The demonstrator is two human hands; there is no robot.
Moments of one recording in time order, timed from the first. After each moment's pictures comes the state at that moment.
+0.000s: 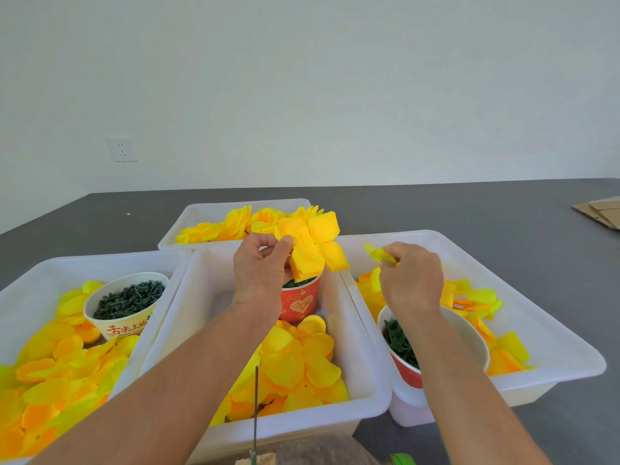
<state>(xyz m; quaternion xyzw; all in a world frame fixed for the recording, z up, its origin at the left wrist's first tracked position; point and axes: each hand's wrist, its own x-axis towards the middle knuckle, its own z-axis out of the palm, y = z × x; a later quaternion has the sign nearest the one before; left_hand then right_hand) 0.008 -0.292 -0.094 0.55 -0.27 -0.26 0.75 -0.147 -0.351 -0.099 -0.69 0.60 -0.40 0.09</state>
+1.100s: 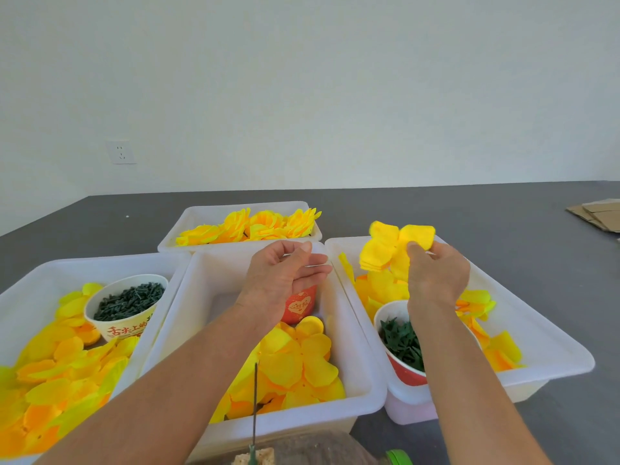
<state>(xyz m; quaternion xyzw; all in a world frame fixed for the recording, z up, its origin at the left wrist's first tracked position) 0.003 -0.288 -0.097 0.45 -0.36 -0.42 0.70 -0.161 -0.368 -0.095 -0.44 0.59 -0.61 0.29</state>
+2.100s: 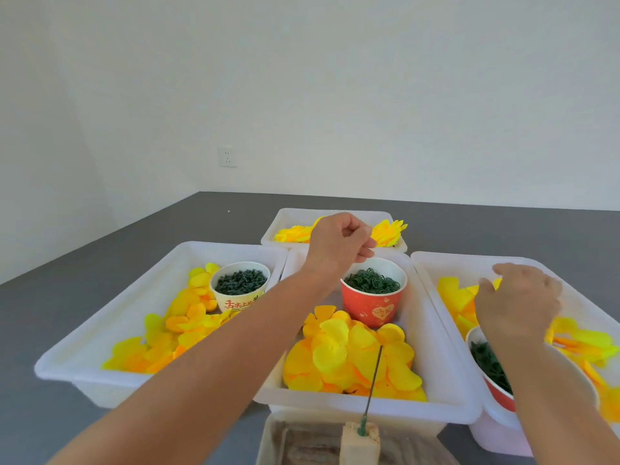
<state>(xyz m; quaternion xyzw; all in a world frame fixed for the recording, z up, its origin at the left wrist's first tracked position) 0.043 -0.259 -0.049 0.59 -0.45 -0.21 0.63 -0.152 -0.363 -0.113 -0.67 0.61 -0.43 0.01</state>
